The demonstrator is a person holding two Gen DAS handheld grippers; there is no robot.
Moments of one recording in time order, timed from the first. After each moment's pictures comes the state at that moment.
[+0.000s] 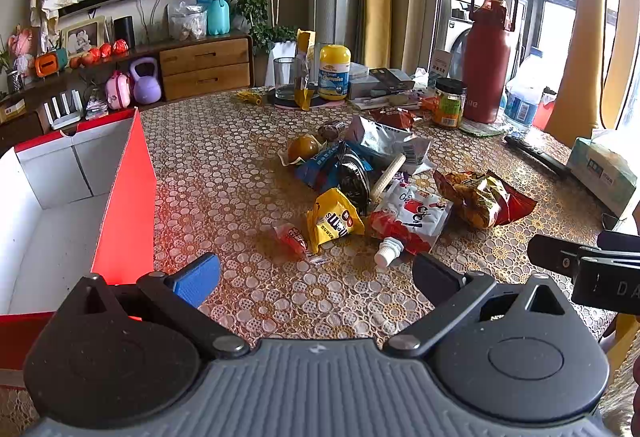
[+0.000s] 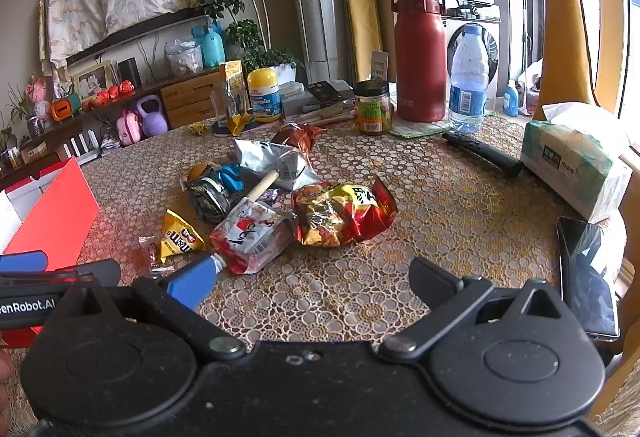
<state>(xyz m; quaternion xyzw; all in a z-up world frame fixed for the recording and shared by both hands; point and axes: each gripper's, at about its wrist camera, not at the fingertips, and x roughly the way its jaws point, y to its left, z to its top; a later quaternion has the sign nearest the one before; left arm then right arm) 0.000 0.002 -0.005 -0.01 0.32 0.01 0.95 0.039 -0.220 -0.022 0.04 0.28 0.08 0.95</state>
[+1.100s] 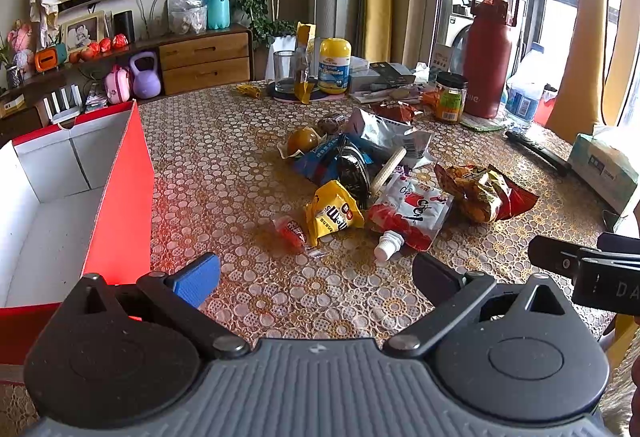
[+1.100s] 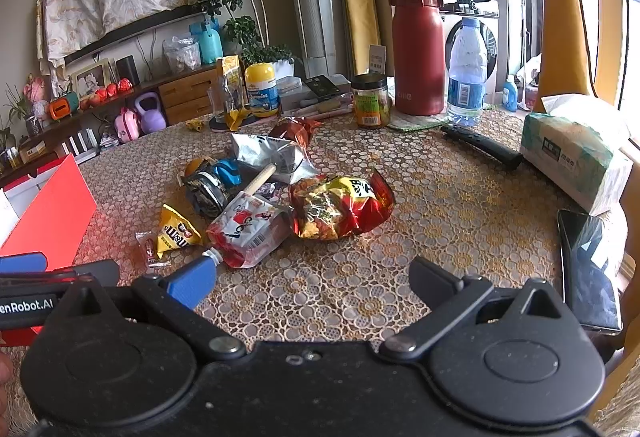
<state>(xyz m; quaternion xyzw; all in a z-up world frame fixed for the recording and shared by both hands) 0.002 0.002 -0.009 -0.01 0.33 0.01 0.95 0.040 -0.220 -0.028 0.05 0.29 0.07 0.95</state>
